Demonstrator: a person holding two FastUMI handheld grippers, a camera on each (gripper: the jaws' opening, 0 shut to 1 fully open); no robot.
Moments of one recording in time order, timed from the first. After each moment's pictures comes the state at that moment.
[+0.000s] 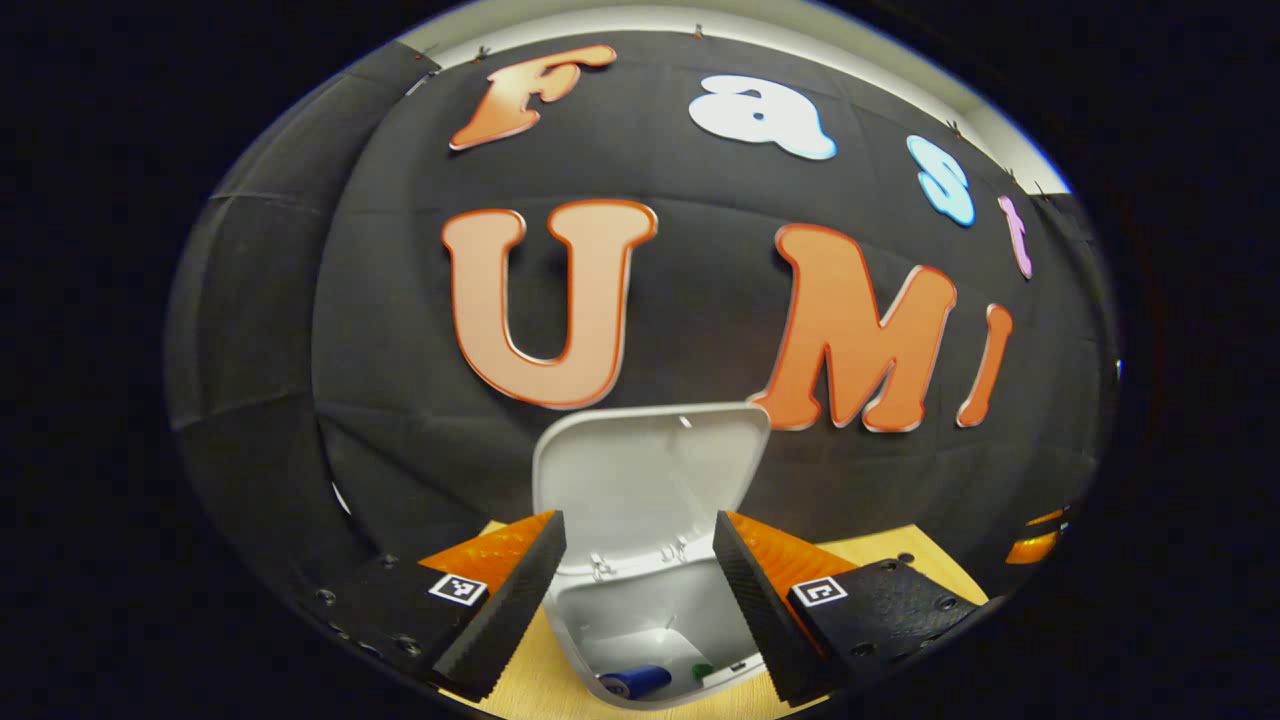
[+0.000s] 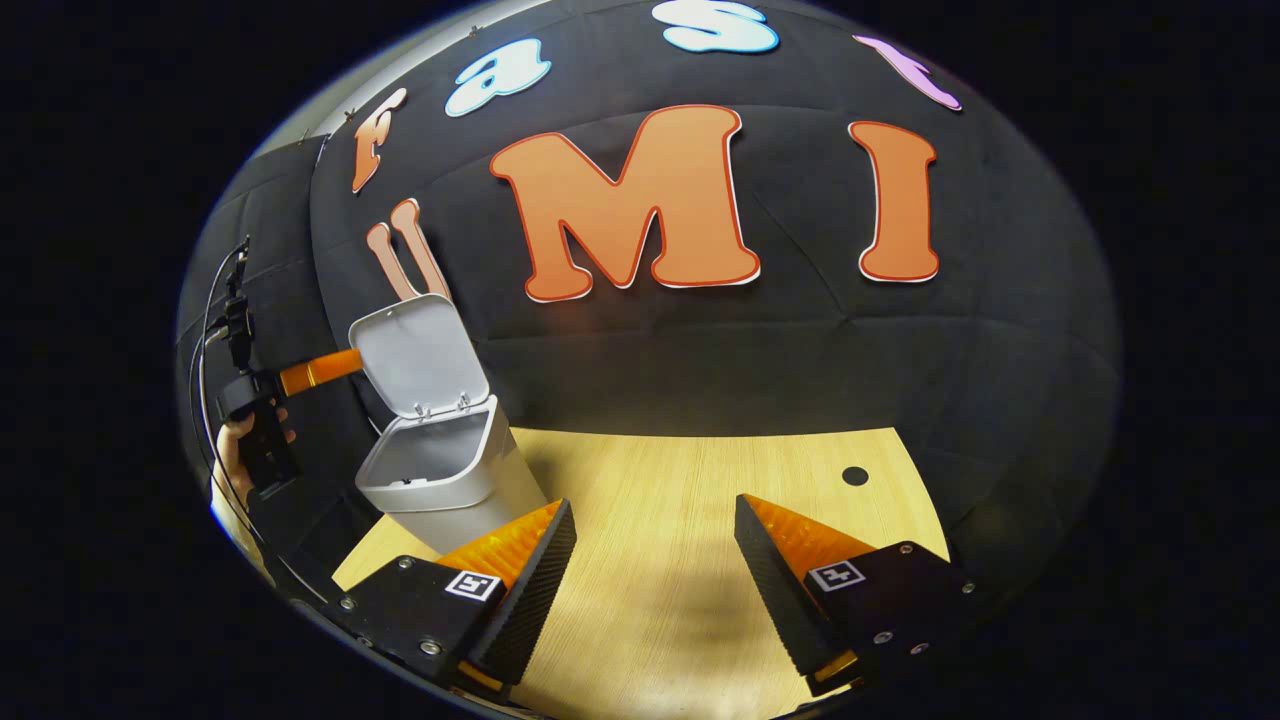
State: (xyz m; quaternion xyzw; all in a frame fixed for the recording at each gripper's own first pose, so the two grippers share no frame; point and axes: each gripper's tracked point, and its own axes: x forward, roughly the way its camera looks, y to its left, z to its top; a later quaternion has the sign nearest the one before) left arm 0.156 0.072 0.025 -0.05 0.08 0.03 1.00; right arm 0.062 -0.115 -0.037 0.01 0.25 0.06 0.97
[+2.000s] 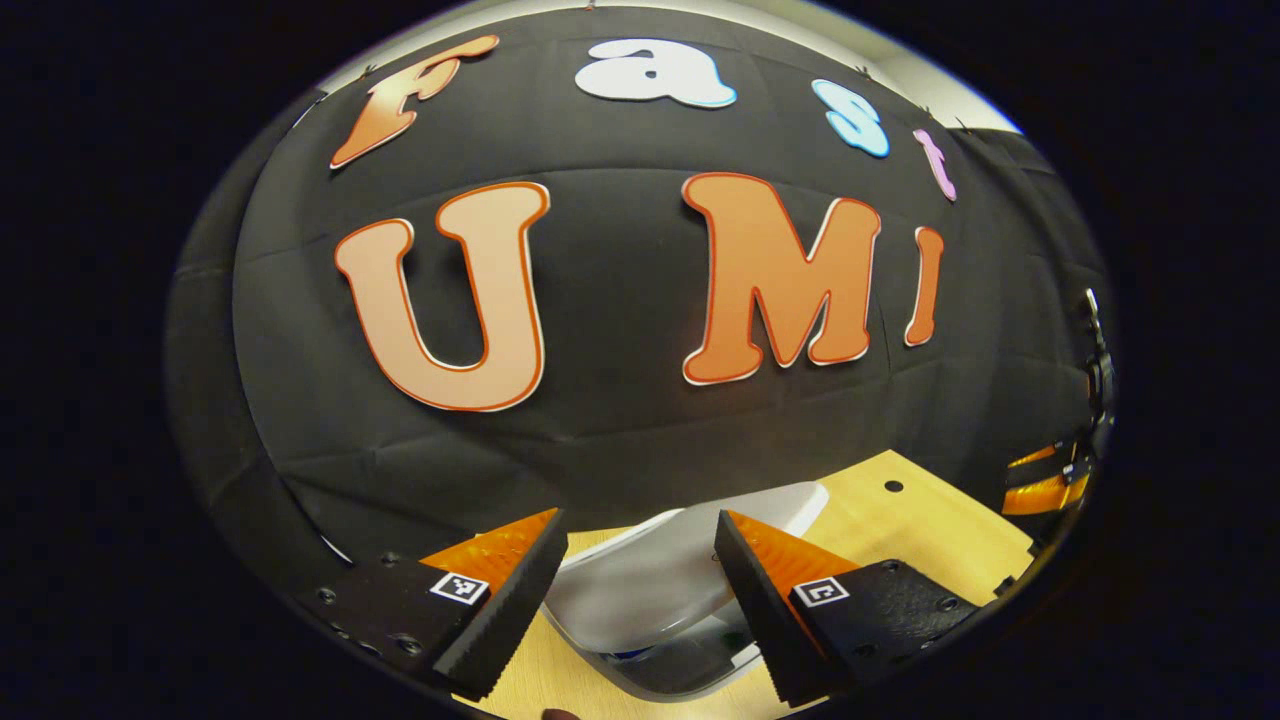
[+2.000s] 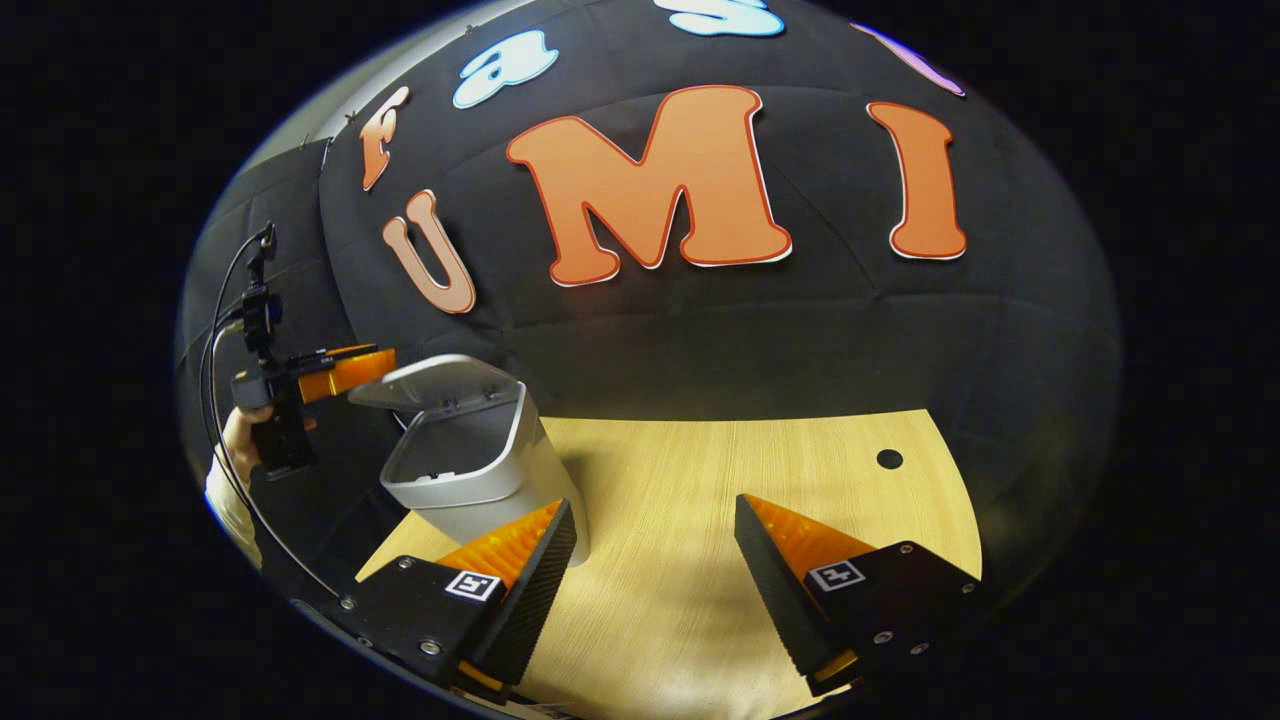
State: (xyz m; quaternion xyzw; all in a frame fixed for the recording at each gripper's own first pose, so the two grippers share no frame) left arm 0.152 0.017 -0.015 0.06 0.16 -0.11 0.98; right arm 0.061 -0.092 -0.051 0.03 0.27 0.09 0.96
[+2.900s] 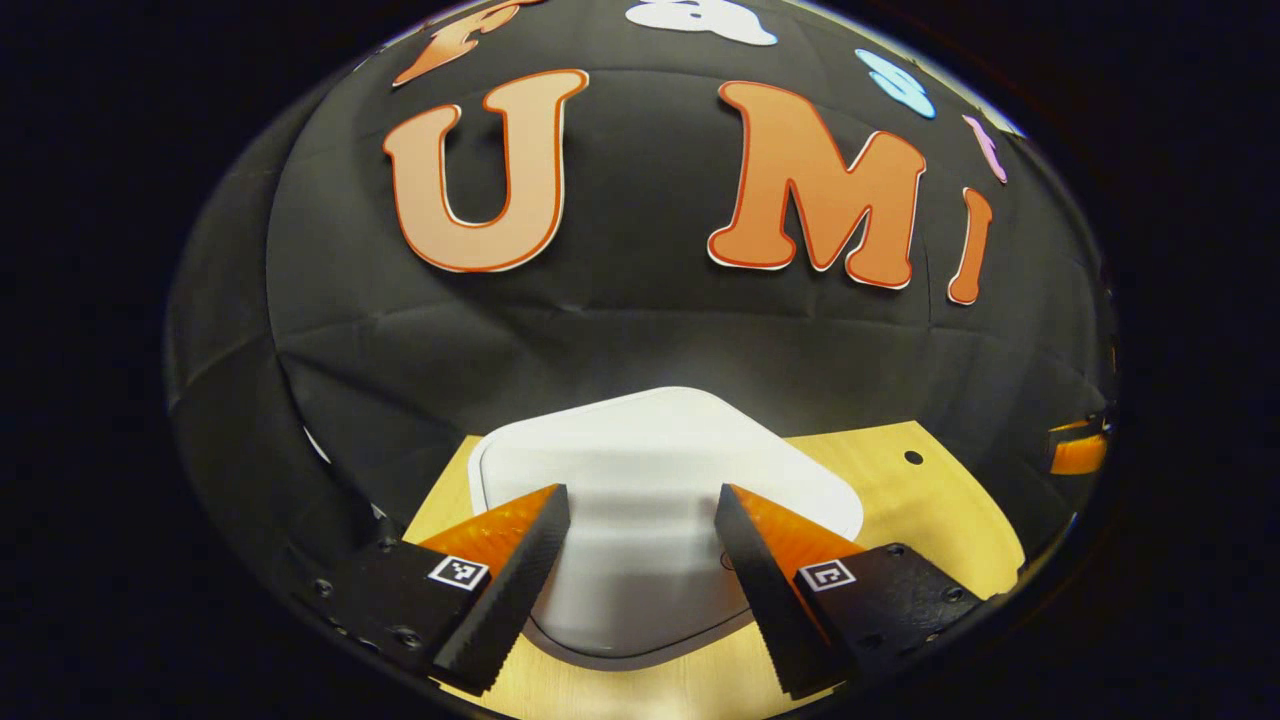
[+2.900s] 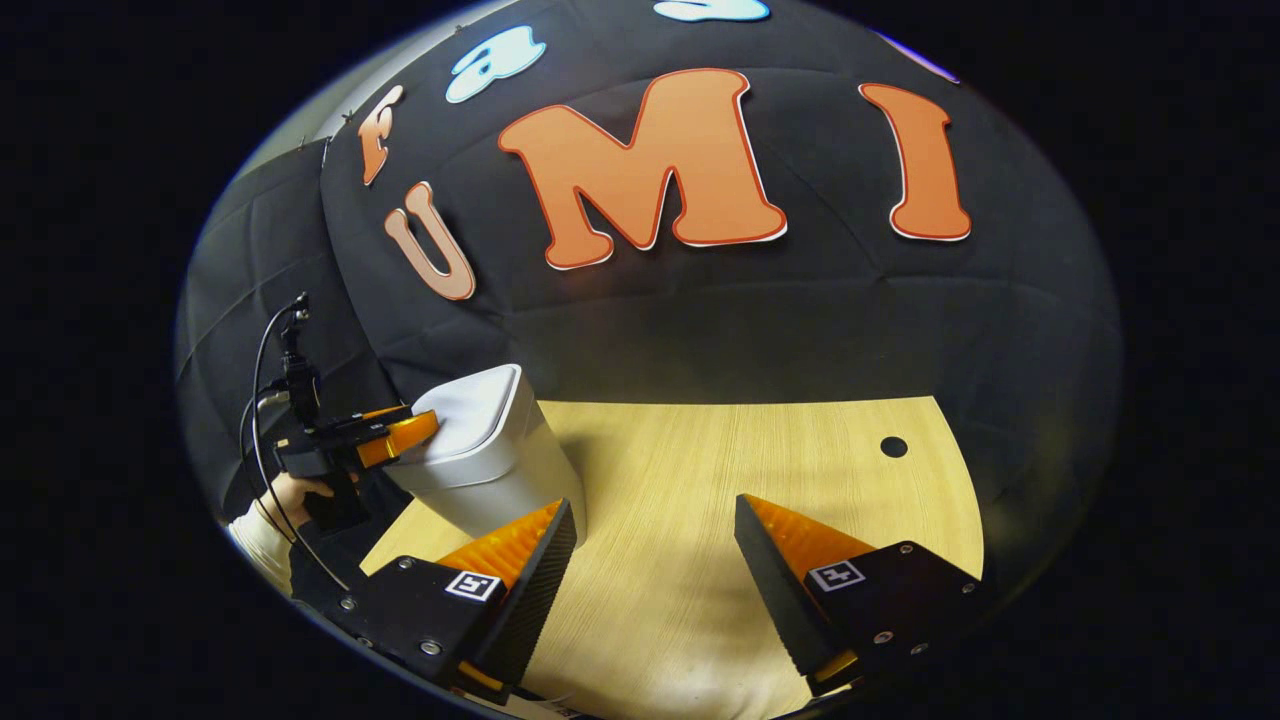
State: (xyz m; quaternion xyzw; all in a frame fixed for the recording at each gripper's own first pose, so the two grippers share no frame) left arm 0.134 0.016 -0.127 0.02 0.21 -0.03 0.98; right arm 0.059 -0.111 -0.066 0.03 0.29 0.11 0.95
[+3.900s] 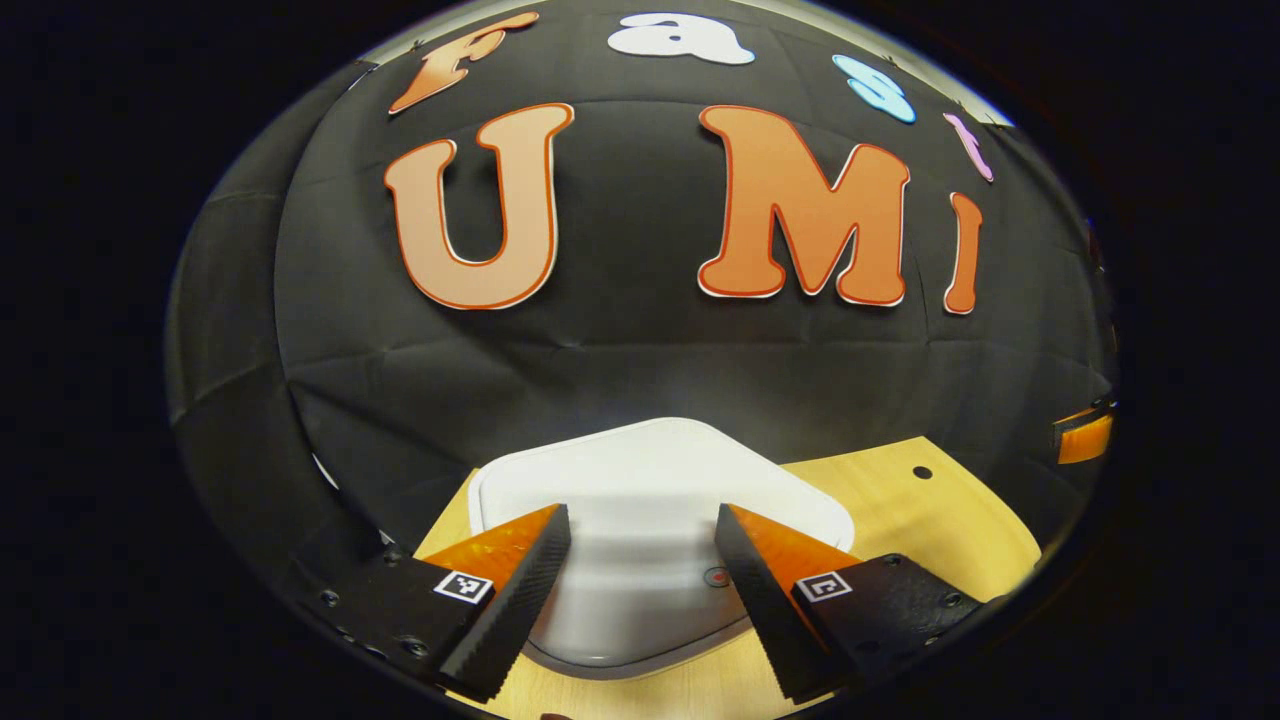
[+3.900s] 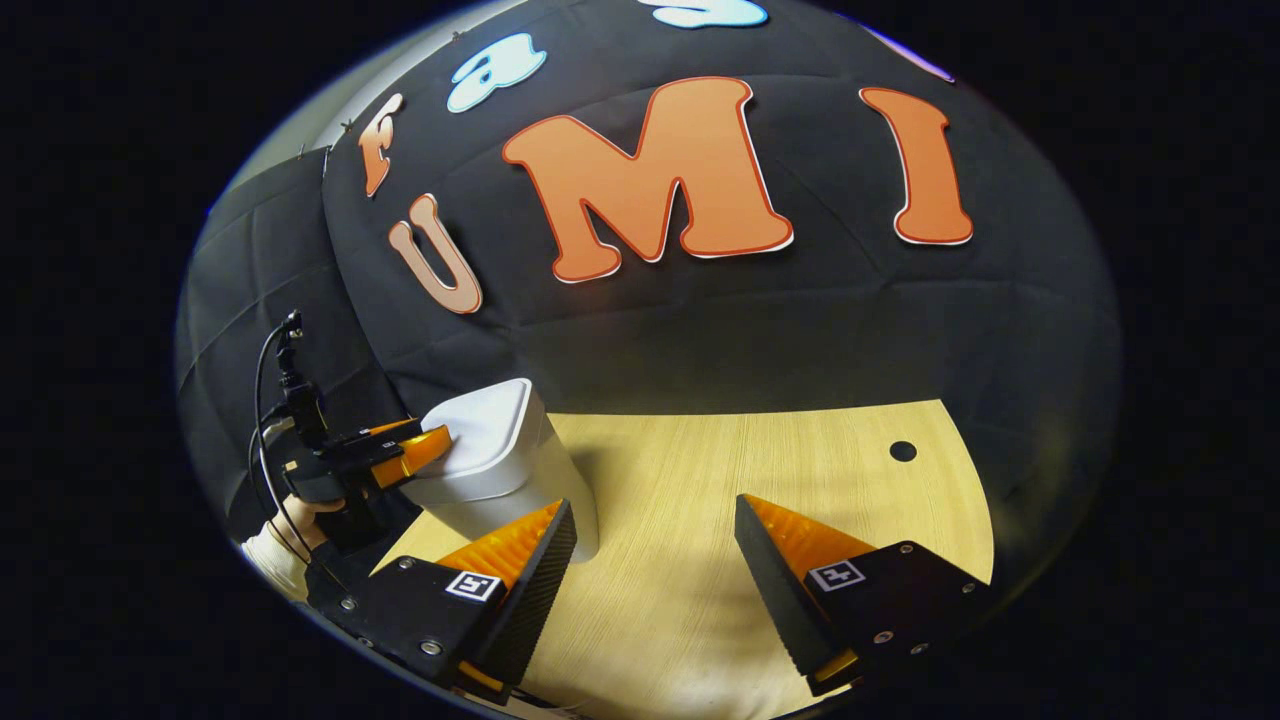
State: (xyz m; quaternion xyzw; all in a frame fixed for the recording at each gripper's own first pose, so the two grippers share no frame) left arm 0.136 -0.007 -0.106 0.01 0.18 -0.03 0.98; right arm 0.063 -0.099 -0.056 0.04 0.27 0.11 0.95
